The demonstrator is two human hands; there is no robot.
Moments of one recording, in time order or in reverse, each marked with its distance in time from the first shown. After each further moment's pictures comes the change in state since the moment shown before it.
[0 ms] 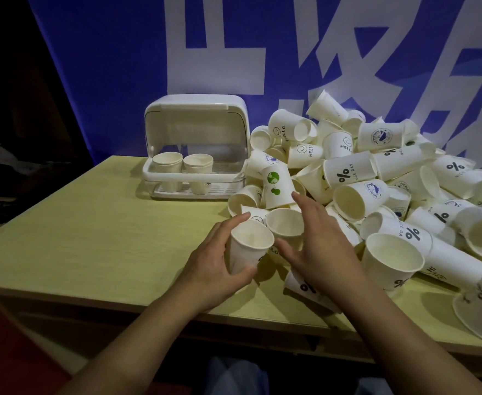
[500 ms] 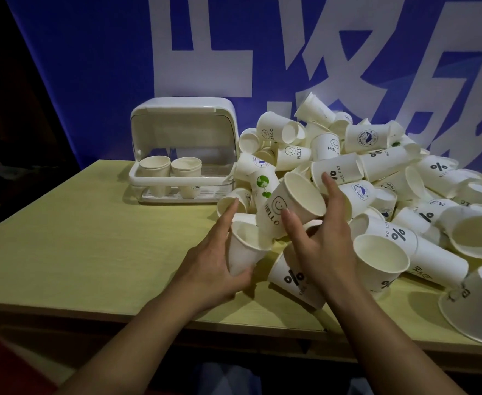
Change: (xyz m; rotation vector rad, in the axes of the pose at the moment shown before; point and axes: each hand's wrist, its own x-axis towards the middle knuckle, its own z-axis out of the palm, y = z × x) left_hand 0.012 0.020 0.003 0.105 -0.077 -0.042; right_hand -0.001 -0.002 -0.012 0.504 0.346 0.135
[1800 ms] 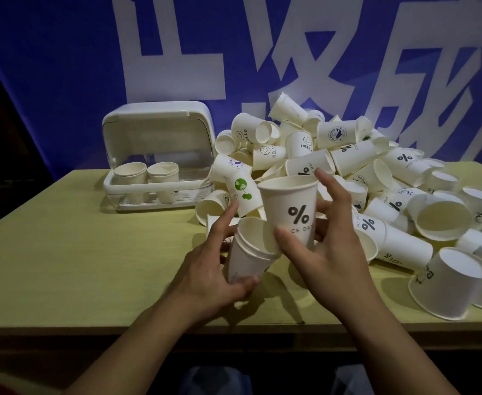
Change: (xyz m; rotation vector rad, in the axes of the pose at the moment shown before) left_hand -0.007 0.022 0.014 -0.144 0.003 0.171; right_hand -0.029 -0.021 -0.052 0.120 -0.093 -0.020
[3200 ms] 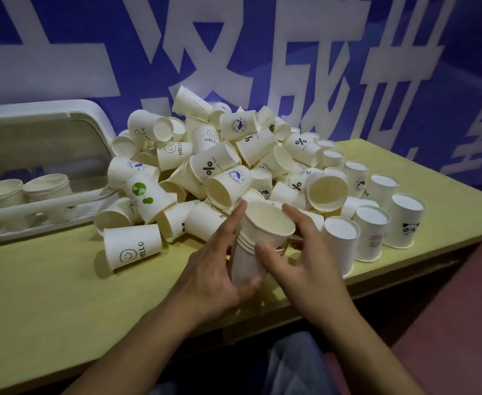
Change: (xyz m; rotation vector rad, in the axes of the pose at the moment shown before) left_hand 0.037 0.060 0.105 -0.087 -0.204 0.232; right_hand -0.040 0.033 -0.079 -0.221 0.177 0.256
